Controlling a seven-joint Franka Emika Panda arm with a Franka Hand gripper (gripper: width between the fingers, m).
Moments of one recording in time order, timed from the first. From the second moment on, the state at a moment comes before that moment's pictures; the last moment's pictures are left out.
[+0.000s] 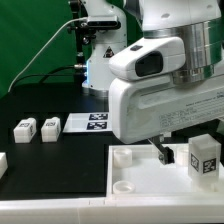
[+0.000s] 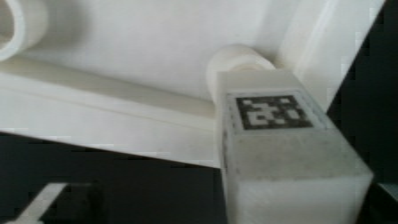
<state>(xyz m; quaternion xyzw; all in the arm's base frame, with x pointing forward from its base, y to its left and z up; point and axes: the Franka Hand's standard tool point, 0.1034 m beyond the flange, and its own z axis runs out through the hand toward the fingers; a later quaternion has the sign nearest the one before) 0.648 0.101 0.088 -0.99 -0.11 -0.04 0.06</state>
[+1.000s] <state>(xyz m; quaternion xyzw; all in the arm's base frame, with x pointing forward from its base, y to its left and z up) 0.642 0.102 0.086 -0.91 0.41 0.00 0.07</state>
